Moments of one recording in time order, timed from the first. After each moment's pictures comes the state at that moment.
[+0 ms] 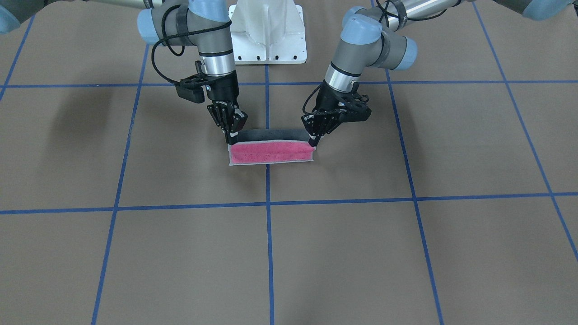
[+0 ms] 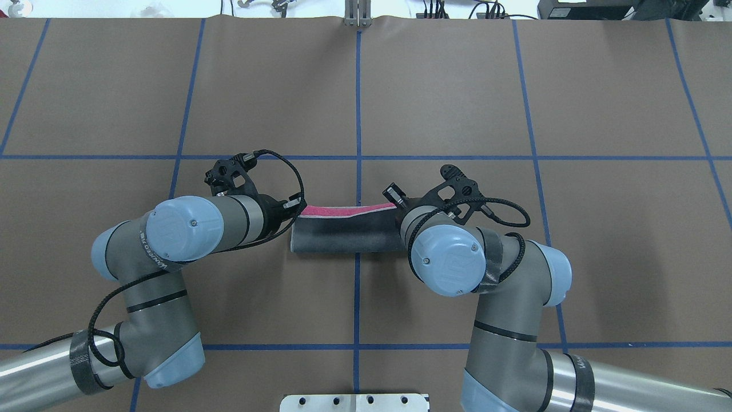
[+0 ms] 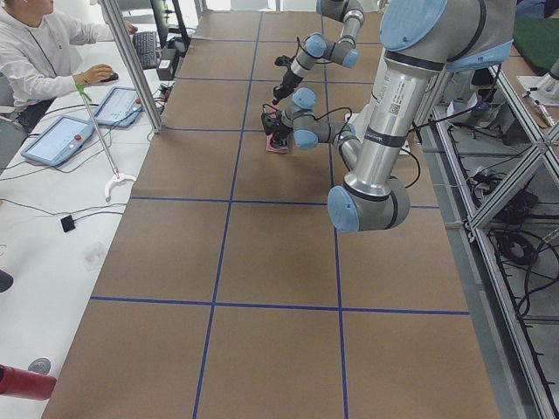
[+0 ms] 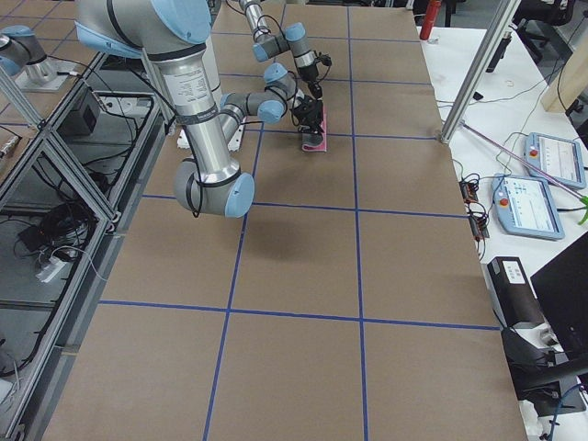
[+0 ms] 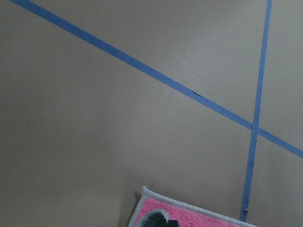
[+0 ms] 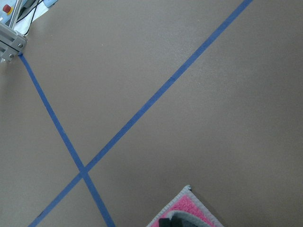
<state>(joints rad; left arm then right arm) -0.44 -2.02 -1.70 -2.14 -1.55 -1.70 0.35 -1.03 1.77 -1.37 1.26 2.11</state>
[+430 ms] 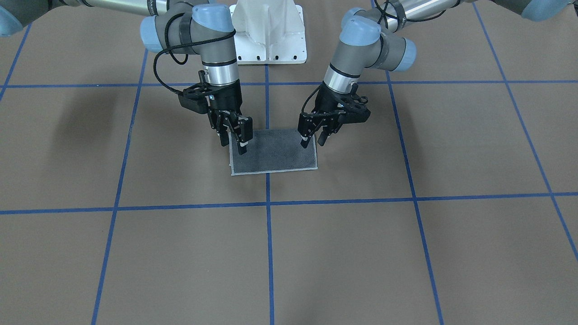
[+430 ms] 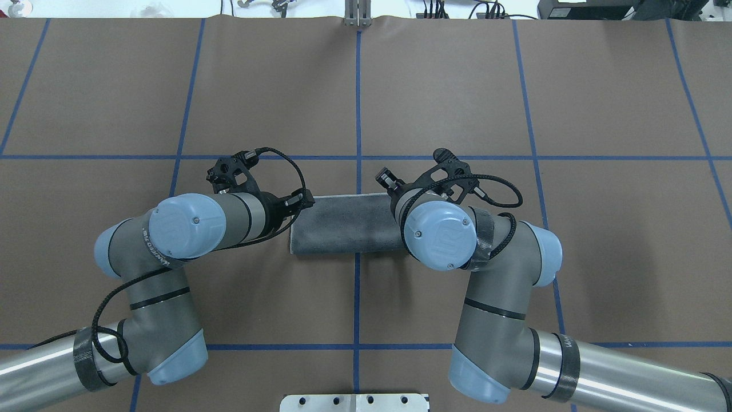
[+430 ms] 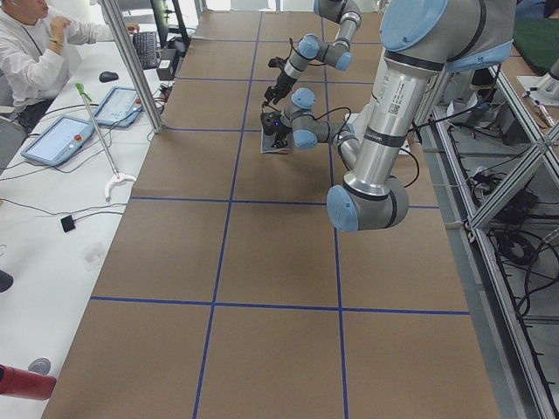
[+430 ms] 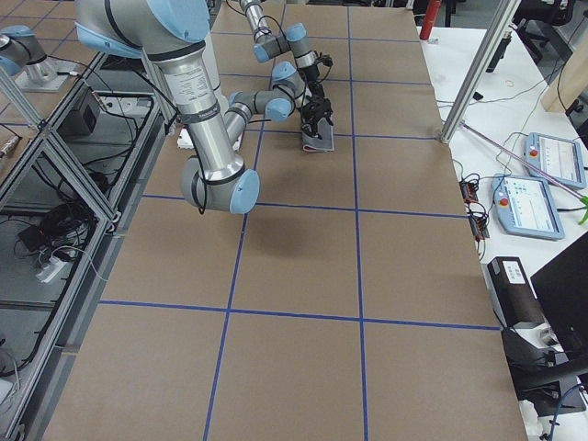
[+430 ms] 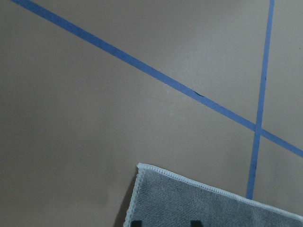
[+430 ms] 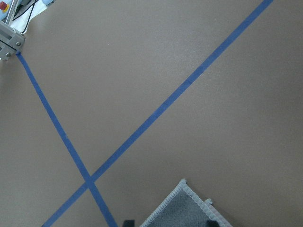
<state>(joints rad) -0.45 -2.03 -1.70 -2.14 -1.55 -1.70 0.39 -1.01 1.74 -1.36 1.32 2.05</state>
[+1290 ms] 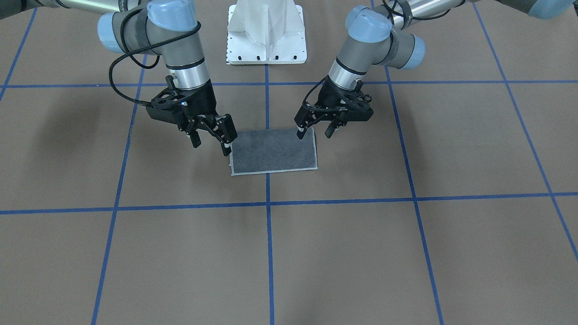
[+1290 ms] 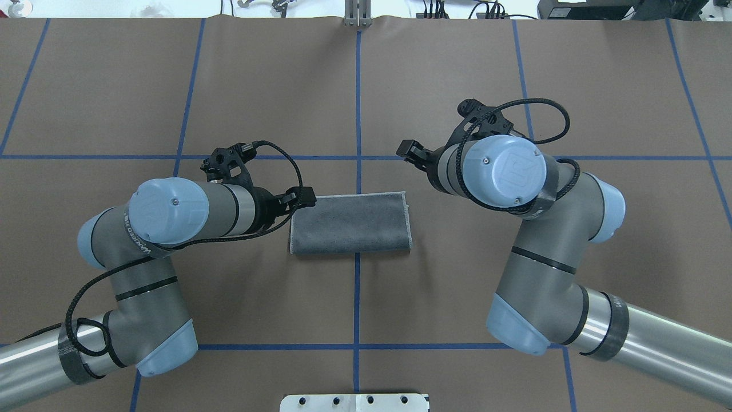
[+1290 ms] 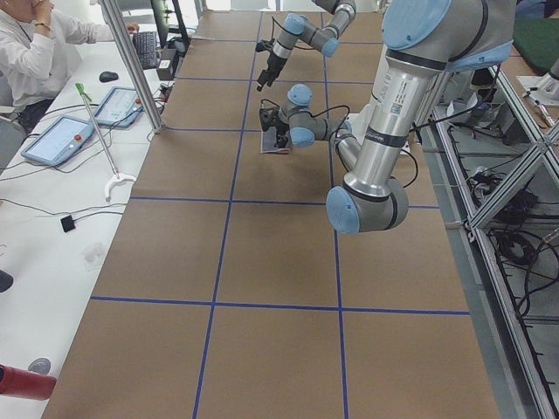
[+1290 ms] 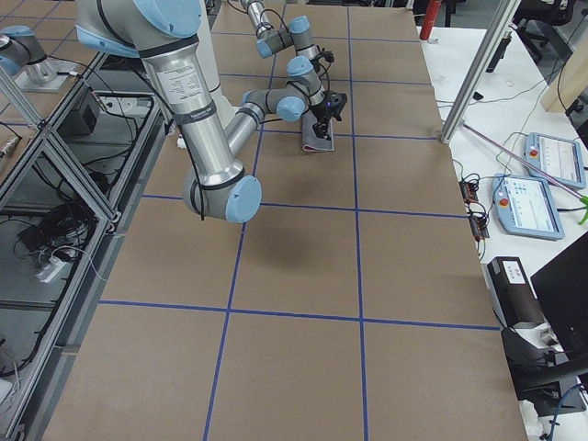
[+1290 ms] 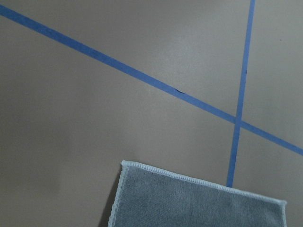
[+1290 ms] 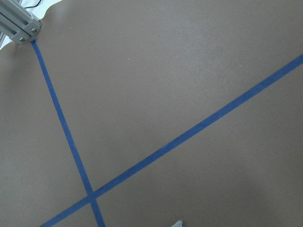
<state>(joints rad) -0.48 -2.00 -1.74 -2.14 -1.67 -1.60 0.54 -1.08 1.85 -1.37 1.55 1.66</state>
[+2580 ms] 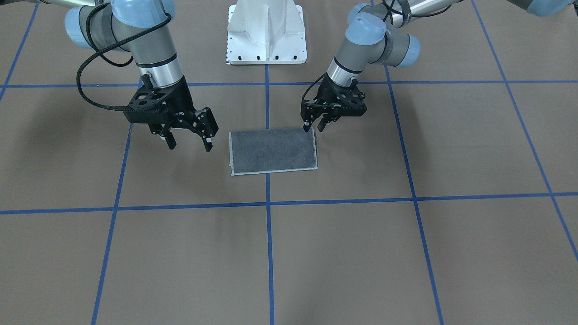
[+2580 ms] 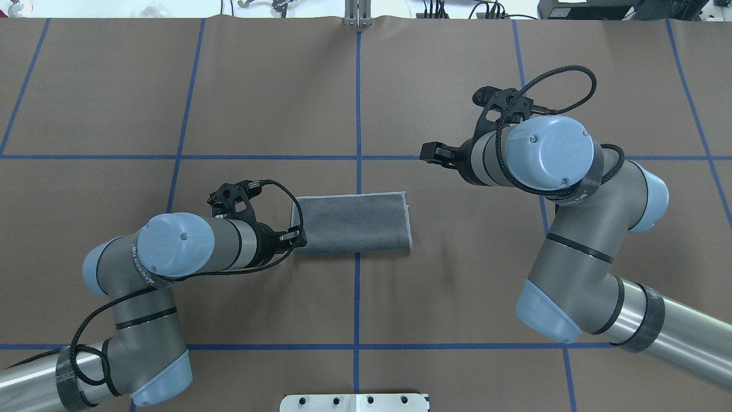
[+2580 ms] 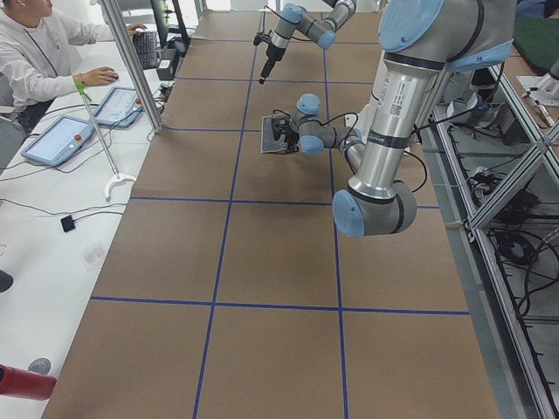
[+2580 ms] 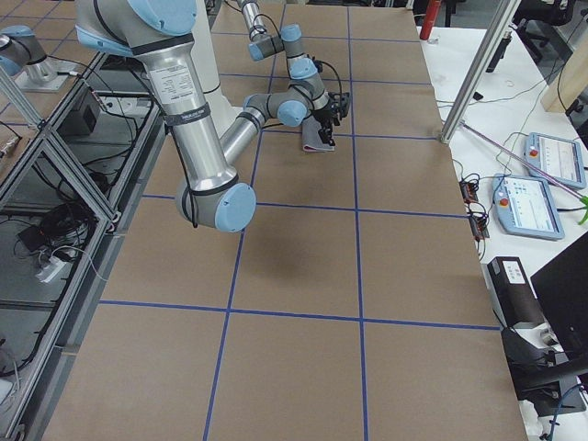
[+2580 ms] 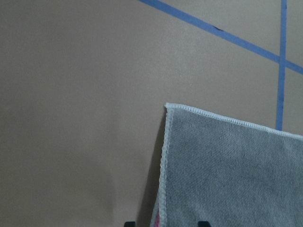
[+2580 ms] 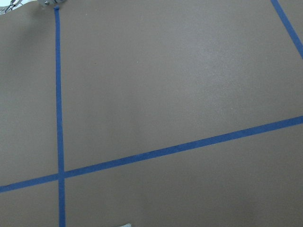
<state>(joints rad) -0.40 -1.97 -1.73 -2.15 -1.67 -1.61 0.60 -1.14 1.89 -1.36 1.62 1.42</state>
